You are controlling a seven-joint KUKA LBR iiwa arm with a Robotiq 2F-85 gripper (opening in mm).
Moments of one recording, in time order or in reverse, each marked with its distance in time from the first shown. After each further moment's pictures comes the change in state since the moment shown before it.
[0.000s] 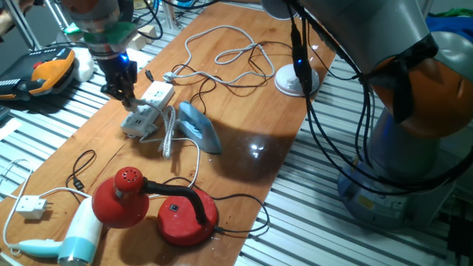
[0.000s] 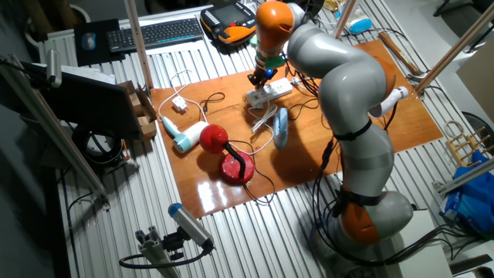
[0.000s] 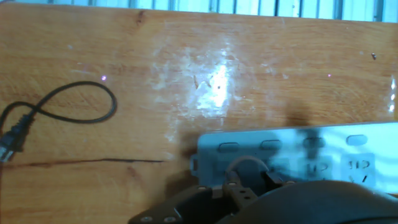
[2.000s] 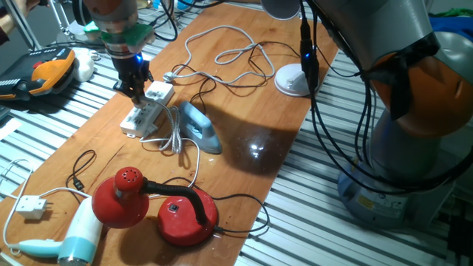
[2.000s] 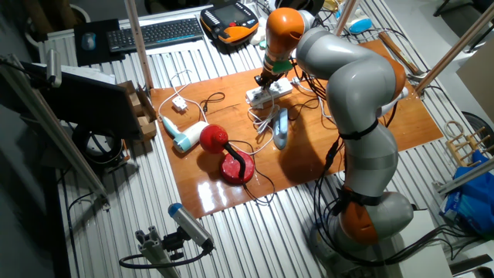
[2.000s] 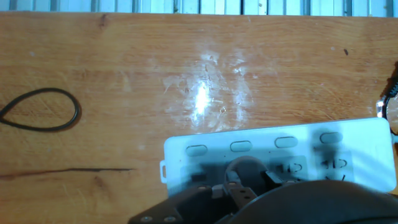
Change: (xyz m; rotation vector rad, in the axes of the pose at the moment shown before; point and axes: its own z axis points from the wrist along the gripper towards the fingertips) arm 0.004 -0.023 0.015 0.003 -0.031 0.042
